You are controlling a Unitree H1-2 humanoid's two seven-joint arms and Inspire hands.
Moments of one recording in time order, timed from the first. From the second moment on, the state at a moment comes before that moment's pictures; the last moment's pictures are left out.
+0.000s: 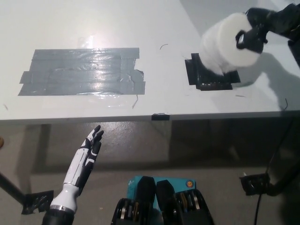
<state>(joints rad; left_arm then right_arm) -0.14 0.14 -0.05 0.14 0.17 -0.16 -0.04 -1.39 -0.35 0.54 1.35 -0.42 0.06 0.48</state>
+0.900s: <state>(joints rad) -0.15 0.14 -0.05 0.14 0.18 -0.16 -0.04 -1.40 -0.33 0.50 1.38 -0.45 0.10 0.62</state>
